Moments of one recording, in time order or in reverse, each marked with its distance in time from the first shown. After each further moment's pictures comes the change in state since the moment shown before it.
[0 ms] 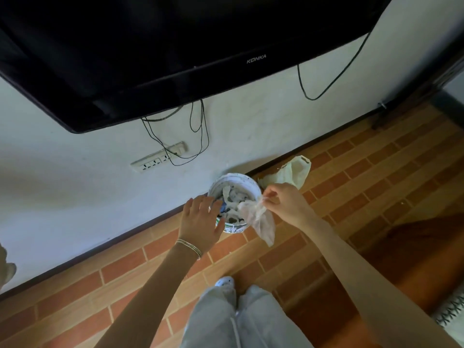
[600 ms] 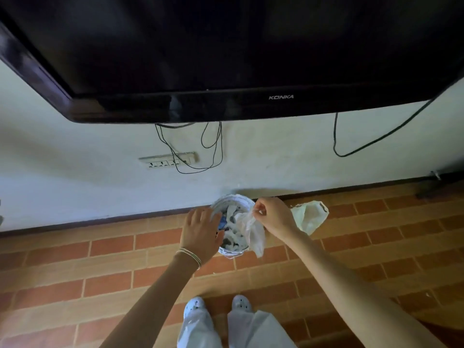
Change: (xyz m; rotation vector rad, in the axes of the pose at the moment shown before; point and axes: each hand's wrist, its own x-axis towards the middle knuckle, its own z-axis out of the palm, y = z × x) left_hand 0.074 0.043 0.037 -0.046 -0.014 -0.330; right_hand 0.118 0.058 -0.004 -0.122 -0.138 -0.175
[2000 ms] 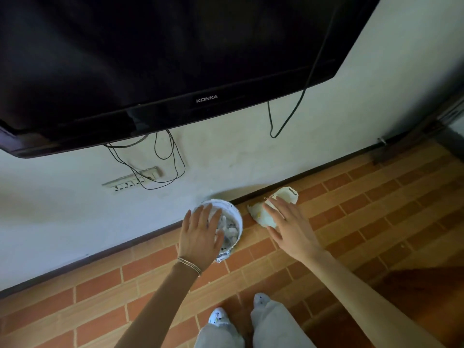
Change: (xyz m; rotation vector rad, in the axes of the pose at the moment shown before) left_hand -0.018 0.074 -0.017 0.008 0.155 0.217; right_hand -0.140 0.076 -0.026 -0.365 0.338 -0.108
